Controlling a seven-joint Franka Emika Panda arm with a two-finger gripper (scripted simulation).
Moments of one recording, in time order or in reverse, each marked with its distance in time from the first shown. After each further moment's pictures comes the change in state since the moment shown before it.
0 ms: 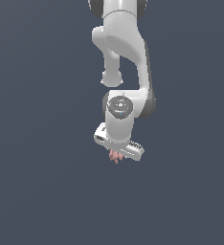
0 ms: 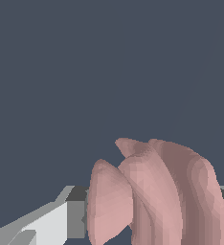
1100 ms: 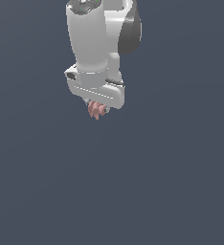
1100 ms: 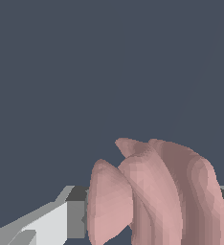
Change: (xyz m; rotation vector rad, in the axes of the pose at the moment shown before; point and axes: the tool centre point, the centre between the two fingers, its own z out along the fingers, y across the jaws) arm -0.059 0.114 -0.184 0.003 0.000 0.001
